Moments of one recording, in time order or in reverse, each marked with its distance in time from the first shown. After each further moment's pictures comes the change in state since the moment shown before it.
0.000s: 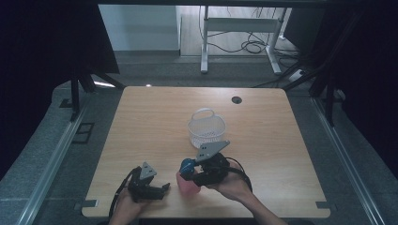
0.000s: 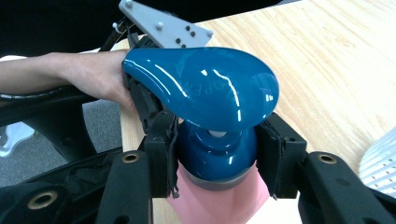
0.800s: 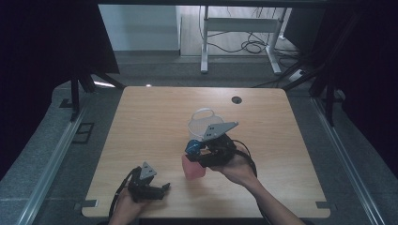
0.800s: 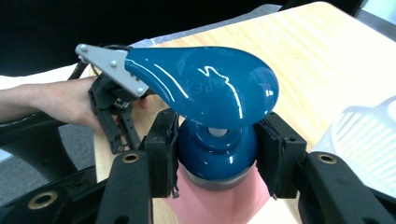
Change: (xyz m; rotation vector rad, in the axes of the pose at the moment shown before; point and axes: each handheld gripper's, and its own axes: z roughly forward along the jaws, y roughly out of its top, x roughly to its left) left arm 0.000 0.000 0.000 0.000 0.001 0.004; right arm -0.032 0.025 -0.024 -0.024 -0.080 0.046
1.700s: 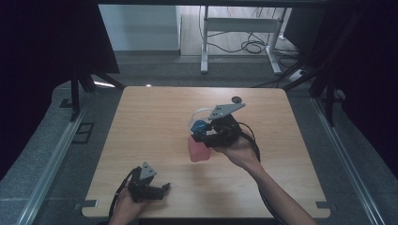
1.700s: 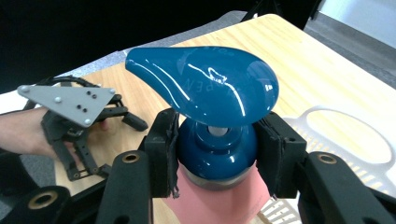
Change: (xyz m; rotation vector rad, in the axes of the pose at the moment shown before) left arm 0.000 0.000 0.000 0.001 0.000 0.002; right arm -0.036 0.023 -0.013 -0.018 -0.100 0.048
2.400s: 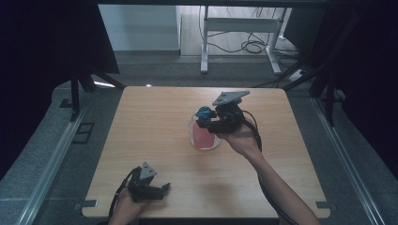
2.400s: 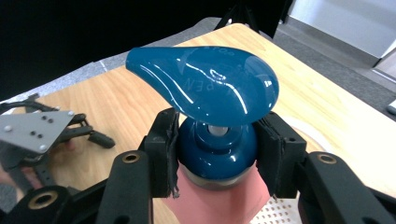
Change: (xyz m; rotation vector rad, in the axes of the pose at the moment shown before) left arm 0.000 0.000 0.000 0.000 0.000 -0.001; right arm -0.029 0.015 -0.003 -0.023 -0.089 0.034
